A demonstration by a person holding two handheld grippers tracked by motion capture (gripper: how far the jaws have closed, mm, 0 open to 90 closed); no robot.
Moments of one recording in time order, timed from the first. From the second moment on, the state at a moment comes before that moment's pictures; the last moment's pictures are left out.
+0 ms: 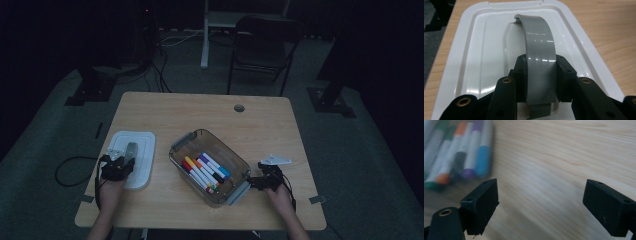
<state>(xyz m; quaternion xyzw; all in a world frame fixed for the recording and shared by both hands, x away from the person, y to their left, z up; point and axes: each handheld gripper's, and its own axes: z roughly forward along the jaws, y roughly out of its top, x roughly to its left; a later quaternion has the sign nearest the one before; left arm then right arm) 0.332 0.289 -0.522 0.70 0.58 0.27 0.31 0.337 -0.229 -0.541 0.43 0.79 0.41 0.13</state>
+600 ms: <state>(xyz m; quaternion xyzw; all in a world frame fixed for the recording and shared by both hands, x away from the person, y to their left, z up) 0.285 0.297 -0.467 0.71 0.55 0.26 0.36 0.317 -0.174 -0.541 0.31 0.85 0.42 0.10</state>
